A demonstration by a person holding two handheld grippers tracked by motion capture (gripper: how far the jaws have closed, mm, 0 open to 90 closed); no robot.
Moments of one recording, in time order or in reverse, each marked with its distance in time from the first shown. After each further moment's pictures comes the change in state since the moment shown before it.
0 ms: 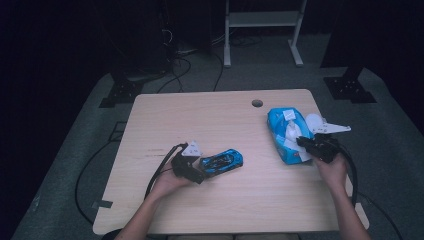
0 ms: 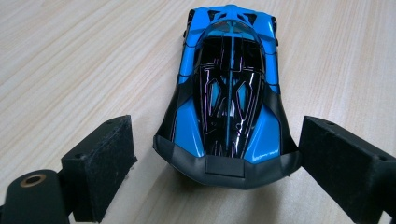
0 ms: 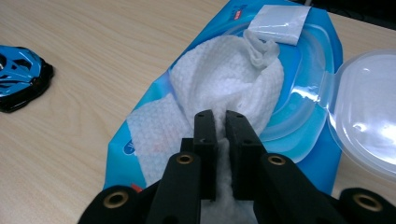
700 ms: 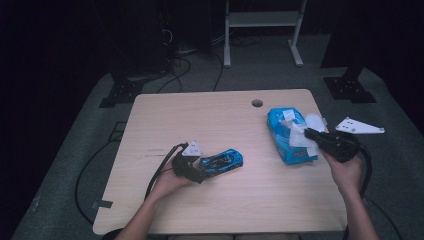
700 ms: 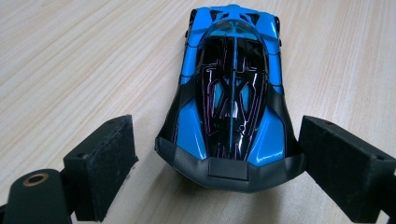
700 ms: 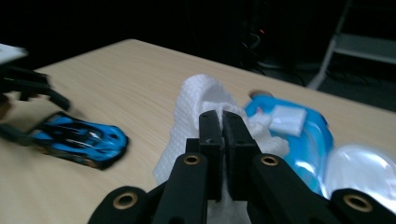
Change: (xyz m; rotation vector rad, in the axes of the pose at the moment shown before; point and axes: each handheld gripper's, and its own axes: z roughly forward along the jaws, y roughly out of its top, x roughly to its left) left arm 0.001 -0.001 0.001 -0.010 -0.003 -0.007; right arm 0.019 0.029 -0.074 -0.273 0.127 -0.011
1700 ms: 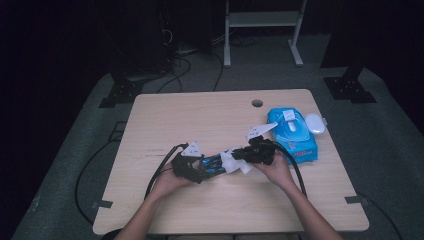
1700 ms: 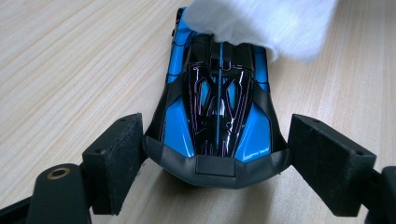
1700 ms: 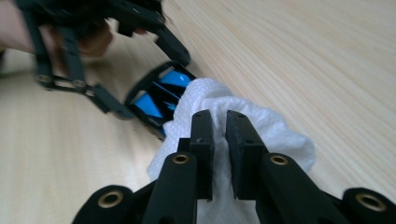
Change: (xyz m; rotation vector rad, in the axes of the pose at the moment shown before) left arm -0.001 -0.001 0.000 0.003 -0.047 0.001; right arm 0.107 -0.010 0.173 0.366 0.404 -0.079
